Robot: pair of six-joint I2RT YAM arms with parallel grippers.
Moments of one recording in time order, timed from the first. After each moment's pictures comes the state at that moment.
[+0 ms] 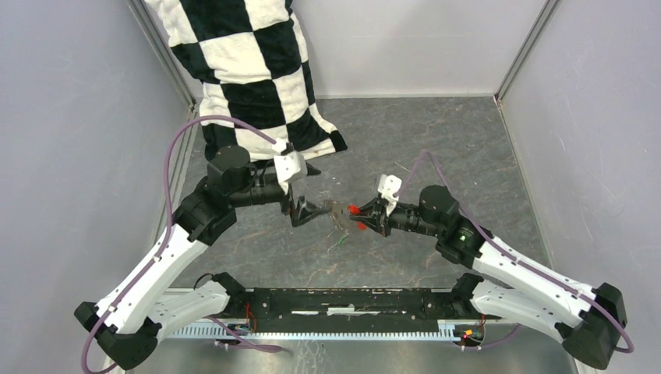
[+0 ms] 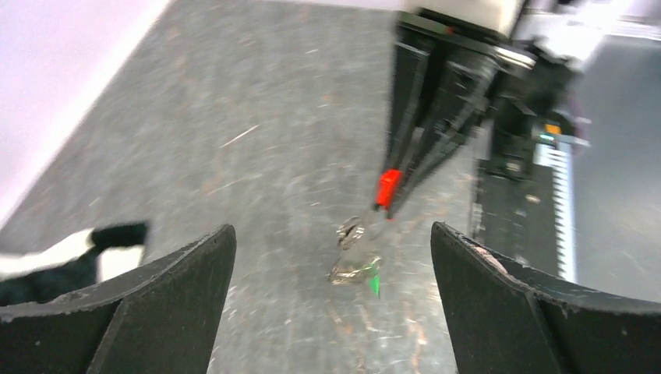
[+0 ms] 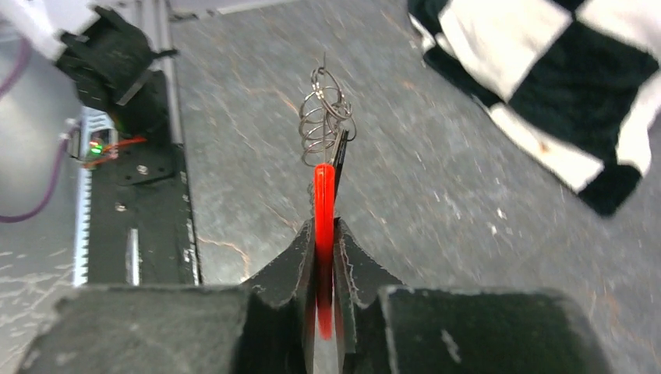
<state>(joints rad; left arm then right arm) -0.65 0.90 1.07 -0.41 0.69 0.25 0.86 0.85 0.62 0.10 -0.40 -0.08</state>
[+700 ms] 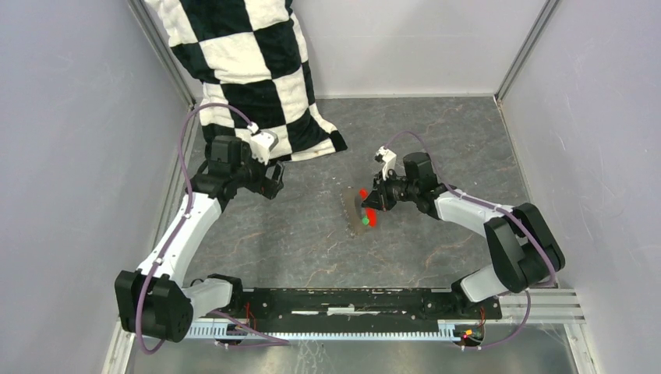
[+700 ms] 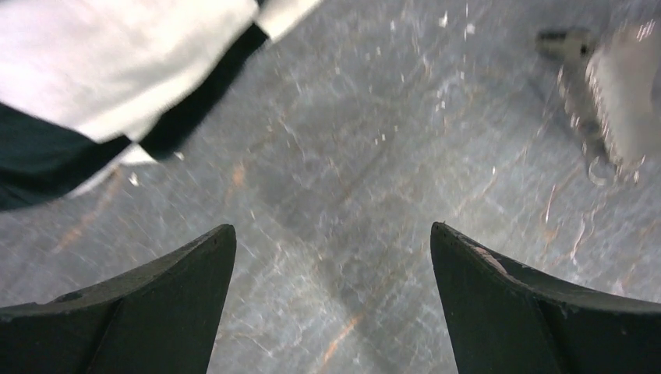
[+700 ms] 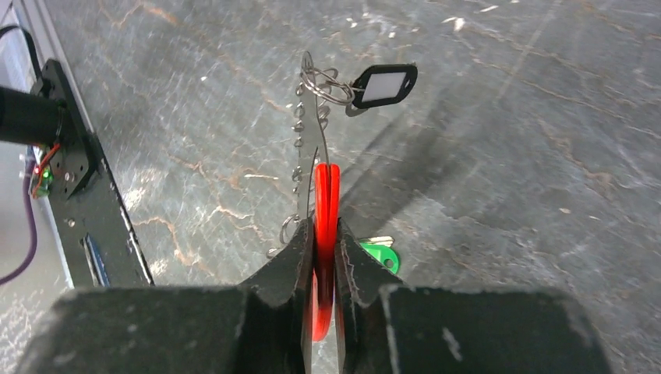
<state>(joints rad) -0.19 1.15 0.97 -0.51 0.27 0.26 0.46 1.47 0.71 0.12 -0.65 0.09</state>
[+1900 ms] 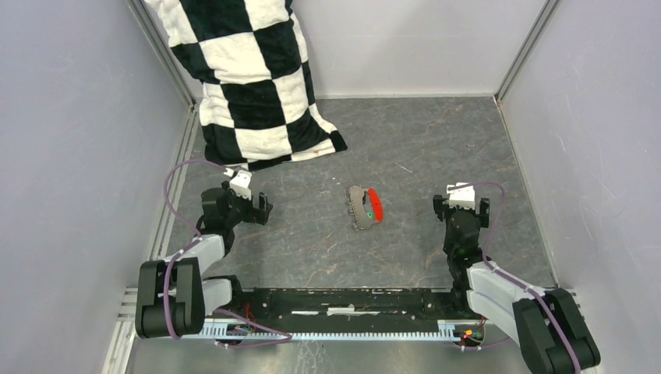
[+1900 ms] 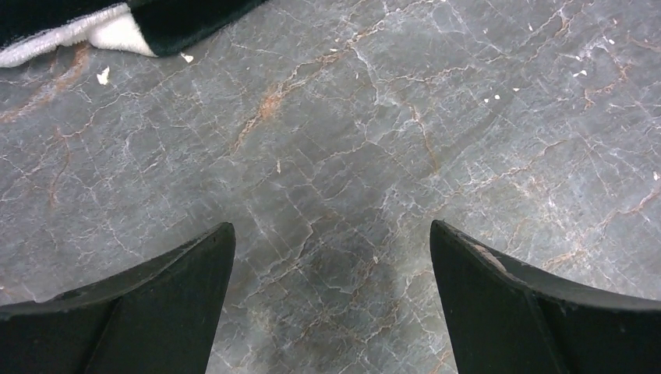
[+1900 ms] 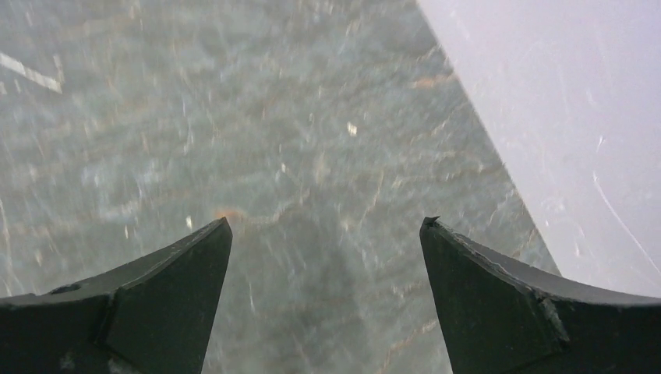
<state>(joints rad) 0.08 1.16 0.27 0.37 0.42 0.20 0.28 0.91 0.01 0.62 0.61 -0.20</state>
